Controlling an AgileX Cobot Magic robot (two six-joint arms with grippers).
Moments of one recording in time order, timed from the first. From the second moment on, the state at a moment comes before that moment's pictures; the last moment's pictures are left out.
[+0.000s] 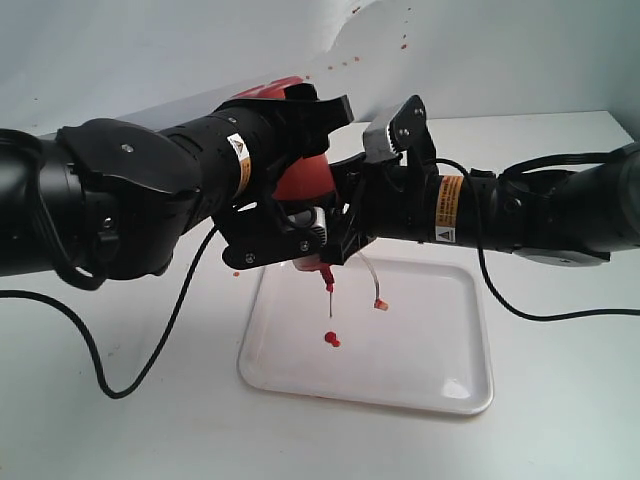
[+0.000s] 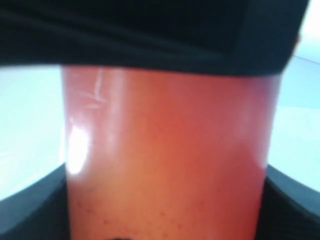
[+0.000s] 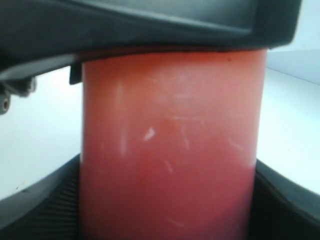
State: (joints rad) left arm -0.80 1.68 -1.04 1.74 0.49 0.70; right arm 0.38 1.92 -0.95 -1.05 -0.96 0.77
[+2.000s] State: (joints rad) left arm -0.80 1.68 -1.05 1.73 0.48 0.70; right arm 0.38 1.92 -0.95 -1.04 -0.97 0.76
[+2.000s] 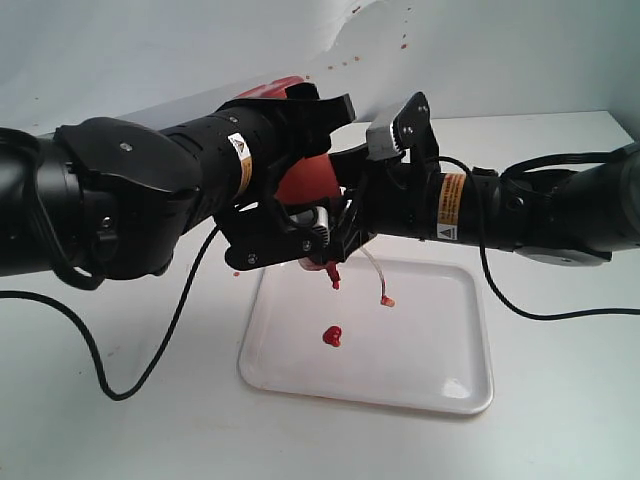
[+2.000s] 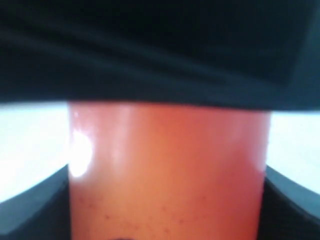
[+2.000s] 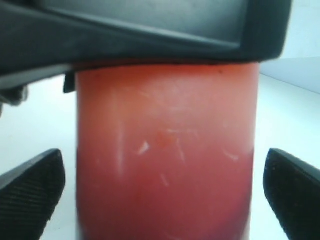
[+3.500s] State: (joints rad) left arm -0.80 1.60 -0.90 1.73 0.70 -0.30; right arm 0.35 1.27 -0.94 -1.47 -0.40 1.05
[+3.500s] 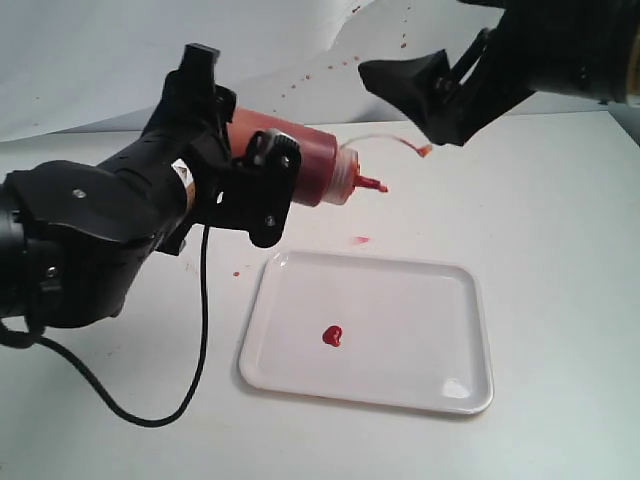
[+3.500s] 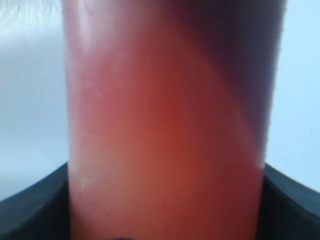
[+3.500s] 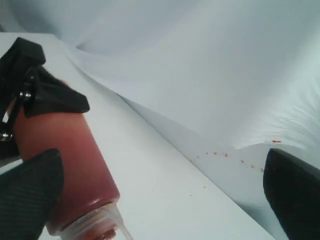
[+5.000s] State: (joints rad) left arm -0.80 1.35 -0.83 1.73 0.21 -1.74; right arm 0.35 1.09 -0.74 -1.35 -0.63 1.22
